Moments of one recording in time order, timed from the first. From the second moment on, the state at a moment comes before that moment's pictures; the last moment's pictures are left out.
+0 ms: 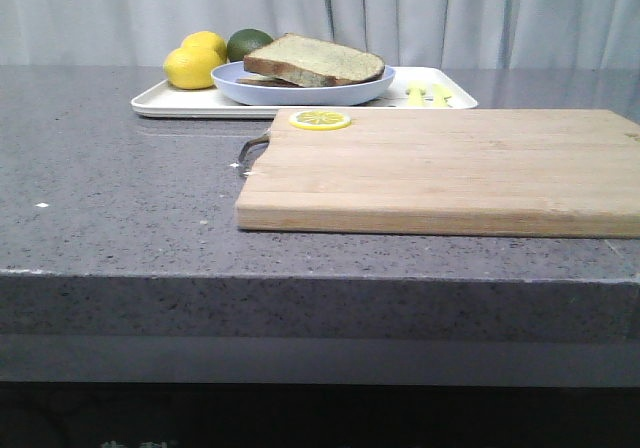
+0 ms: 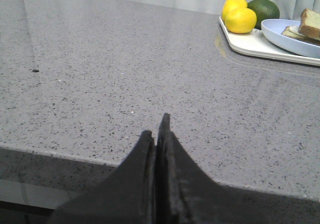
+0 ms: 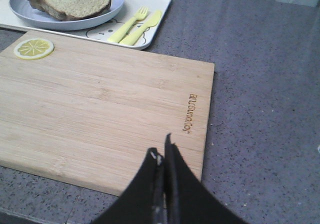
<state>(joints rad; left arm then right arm) 0.03 0.00 0.00 -0.05 0.22 -0.08 0.02 0.45 -0.46 0.25 0.43 -0.28</state>
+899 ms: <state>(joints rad) 0.03 0.00 0.00 -0.05 0.22 -0.08 0.01 0.31 -0.27 0.12 0.16 -0.22</state>
